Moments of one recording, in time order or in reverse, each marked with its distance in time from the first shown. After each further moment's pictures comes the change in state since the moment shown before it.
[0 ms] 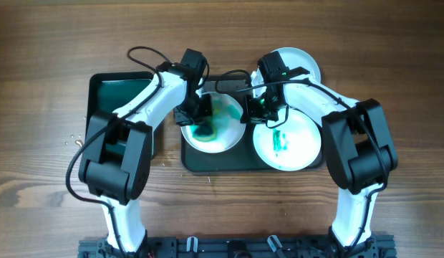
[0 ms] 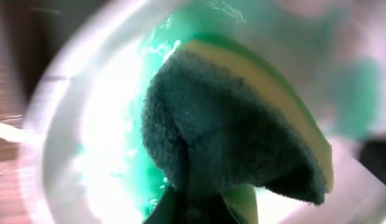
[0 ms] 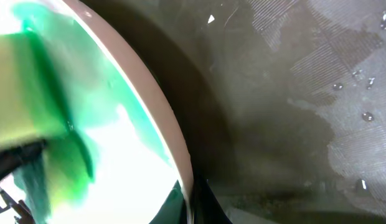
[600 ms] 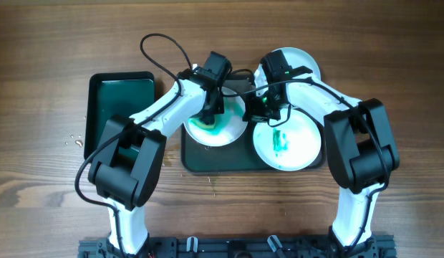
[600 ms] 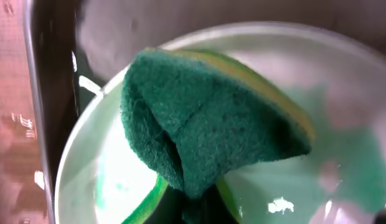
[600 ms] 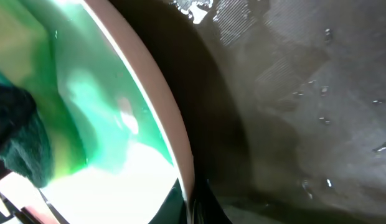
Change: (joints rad) left arm -0.126 -0.005 -0.008 0.196 -0.294 -0.059; right arm -0.014 0.000 0.000 0.002 0.008 0.019
